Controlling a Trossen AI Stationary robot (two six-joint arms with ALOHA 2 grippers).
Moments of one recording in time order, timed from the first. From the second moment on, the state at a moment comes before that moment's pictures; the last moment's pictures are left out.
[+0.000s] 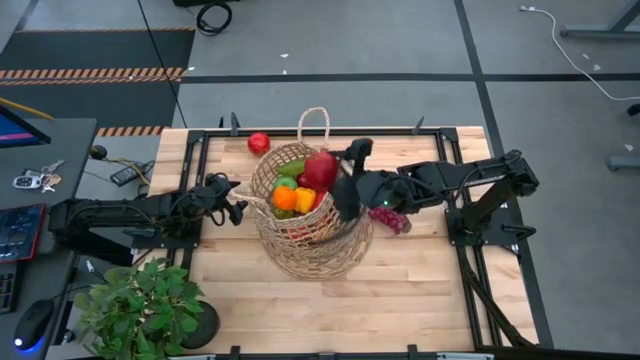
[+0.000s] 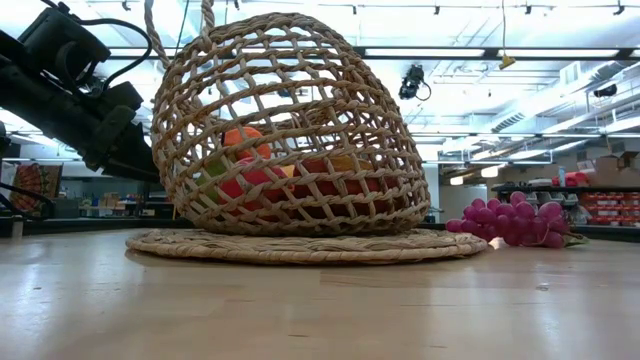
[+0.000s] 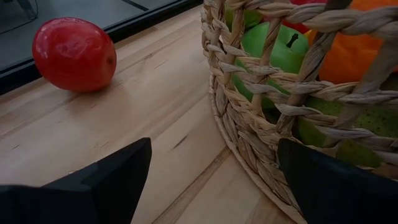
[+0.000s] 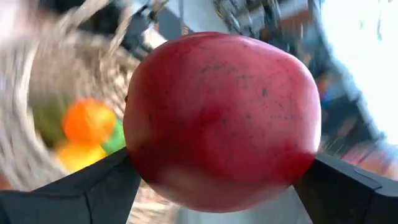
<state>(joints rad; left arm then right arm) 0.14 0.42 0.09 -0.19 -0.46 -0.32 0.24 1.60 1.75 -0.68 0.80 -0.53</state>
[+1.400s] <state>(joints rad) 0.14 0.42 0.09 -0.19 -0.46 -0.32 -0.04 1.87 1.77 -0.43 0.05 0.39</state>
